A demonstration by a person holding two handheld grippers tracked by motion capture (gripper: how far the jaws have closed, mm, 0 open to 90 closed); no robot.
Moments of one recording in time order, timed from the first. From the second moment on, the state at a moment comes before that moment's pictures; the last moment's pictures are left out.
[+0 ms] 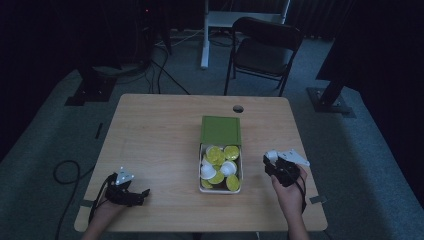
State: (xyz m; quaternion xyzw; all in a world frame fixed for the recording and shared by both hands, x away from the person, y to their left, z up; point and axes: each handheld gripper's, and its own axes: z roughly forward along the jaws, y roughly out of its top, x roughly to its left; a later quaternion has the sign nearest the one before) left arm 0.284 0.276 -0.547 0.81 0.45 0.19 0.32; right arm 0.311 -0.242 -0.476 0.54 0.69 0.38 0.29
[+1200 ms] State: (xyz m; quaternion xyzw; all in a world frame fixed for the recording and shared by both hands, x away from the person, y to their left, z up) left arm 0.284 0.276 -0.547 0.81 0.45 0.19 0.32; right arm 0.315 -0.280 -0.530 0.57 0.70 0.32 0.28
